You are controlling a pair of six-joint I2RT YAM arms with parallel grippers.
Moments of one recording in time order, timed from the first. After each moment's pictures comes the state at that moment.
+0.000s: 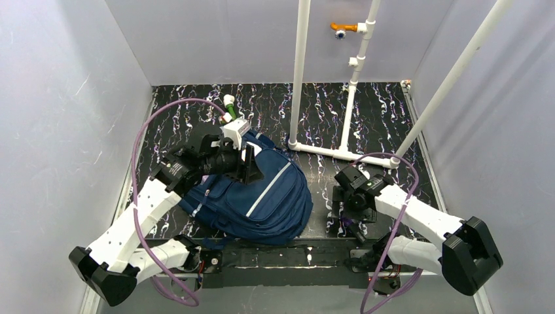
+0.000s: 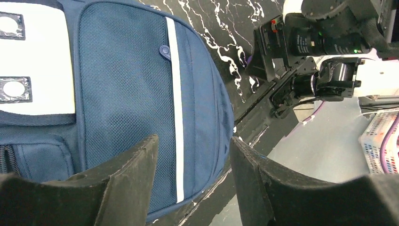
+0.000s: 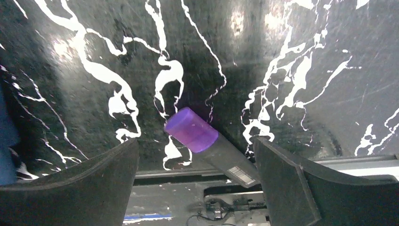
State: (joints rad) left arm -0.60 1.04 1.13 -0.77 0.36 -0.30; right arm 0.70 1.11 0.61 -0.90 0.14 0.74
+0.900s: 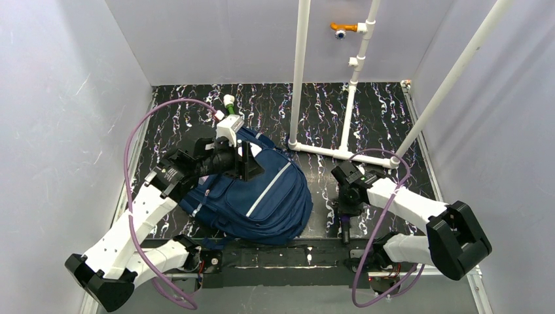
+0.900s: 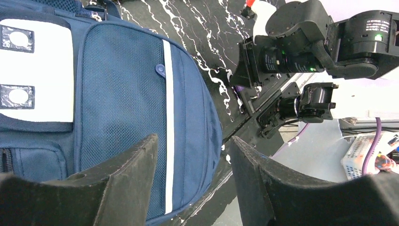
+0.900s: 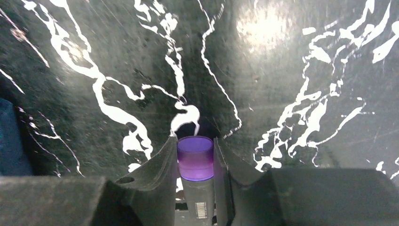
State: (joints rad) left arm -0.60 0.98 1.11 -0.69 0.33 -0.40; right arm 0.62 1.22 0.61 -0.76 0.14 0.68
